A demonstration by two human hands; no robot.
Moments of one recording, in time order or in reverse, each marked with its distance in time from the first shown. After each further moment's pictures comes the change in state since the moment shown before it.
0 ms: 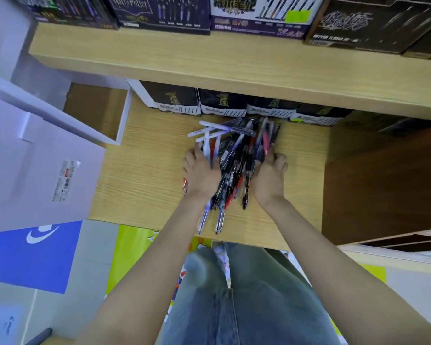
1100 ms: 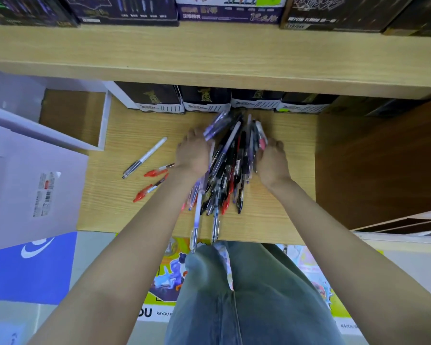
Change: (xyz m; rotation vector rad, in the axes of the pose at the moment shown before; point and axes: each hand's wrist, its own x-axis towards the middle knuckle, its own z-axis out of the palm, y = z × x) left_hand 0.044 0.017 -0.004 0.445 -0.130 0.291; right_hand 0.023 0.011 -0.026 0.037 -0.050 0.088
